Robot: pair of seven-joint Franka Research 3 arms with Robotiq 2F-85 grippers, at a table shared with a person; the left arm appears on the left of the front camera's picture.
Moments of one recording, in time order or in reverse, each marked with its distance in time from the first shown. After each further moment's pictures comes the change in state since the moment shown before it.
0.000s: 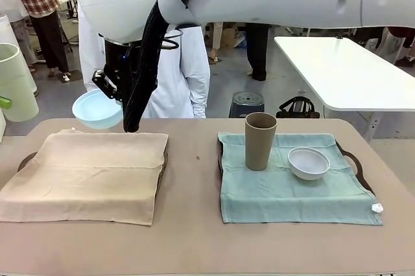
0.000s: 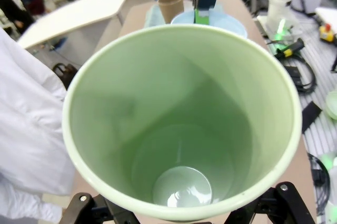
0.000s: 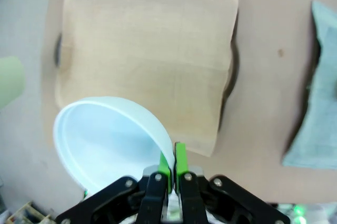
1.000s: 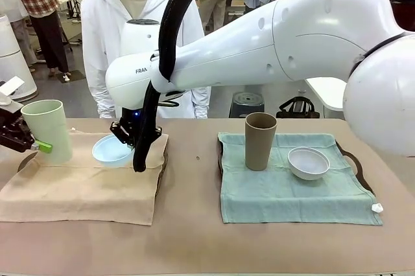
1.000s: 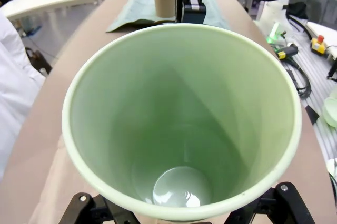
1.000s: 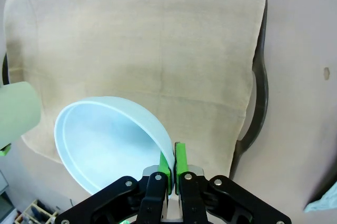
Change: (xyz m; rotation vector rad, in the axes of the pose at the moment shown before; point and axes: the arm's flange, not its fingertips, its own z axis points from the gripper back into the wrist) left arm -0.118 0.021 -0.109 -0.135 -0.061 0.157; right arm 0.034 -0.019 -0.149 -0.001 0.103 -0.048
